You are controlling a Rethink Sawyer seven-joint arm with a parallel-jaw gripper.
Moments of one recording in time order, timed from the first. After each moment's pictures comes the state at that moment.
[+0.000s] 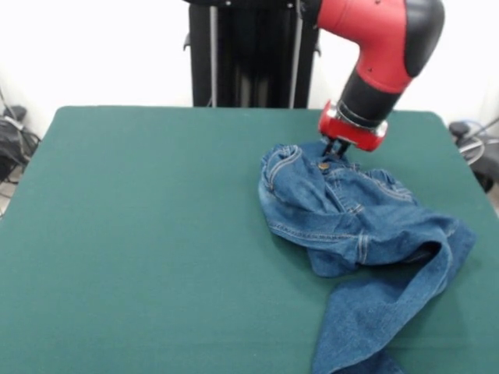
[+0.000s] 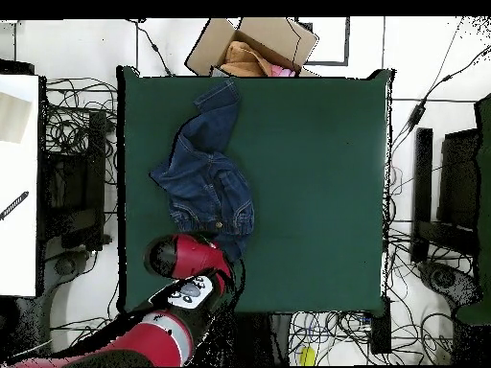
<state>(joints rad) 0.33 -0.31 -0.33 1.87 0.40 0.20 1.75</state>
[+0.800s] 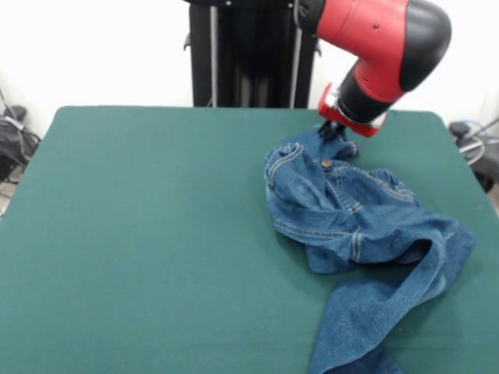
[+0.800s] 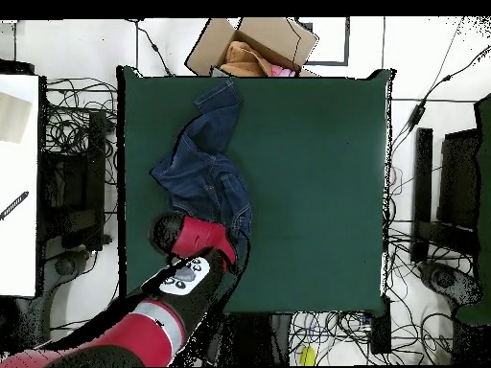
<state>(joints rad) 0.36 -0.25 -0.43 1.70 0.39 0.73 1.75</state>
